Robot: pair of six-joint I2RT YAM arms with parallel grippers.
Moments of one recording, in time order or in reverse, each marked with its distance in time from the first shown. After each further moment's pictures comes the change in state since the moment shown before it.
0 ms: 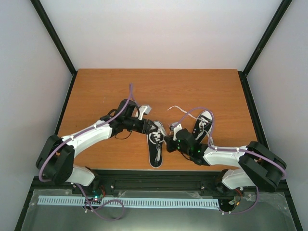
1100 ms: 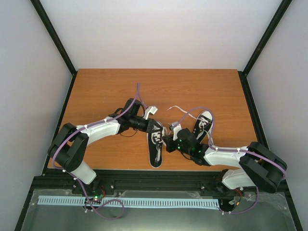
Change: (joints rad) left arm -0.002 0.159 0.032 0.149 0.202 -0.045; right arm -0.013 -0.008 -0.010 0.053 -0.076 0.000
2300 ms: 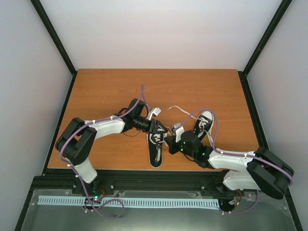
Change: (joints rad) left arm -0.011 0.106 0.029 0.062 0.110 -0.064; right arm 0.000 -0.097 -0.055 -0.008 -0.002 -0.056
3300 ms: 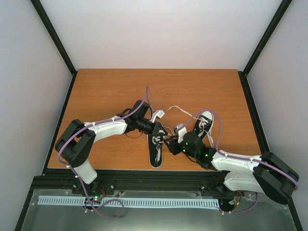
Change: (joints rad) left arm -0.069 -0.011 0.043 -0.106 -0.084 0.044; right arm -0.004 -0.046 -0.014 -0.042 0.011 0.002
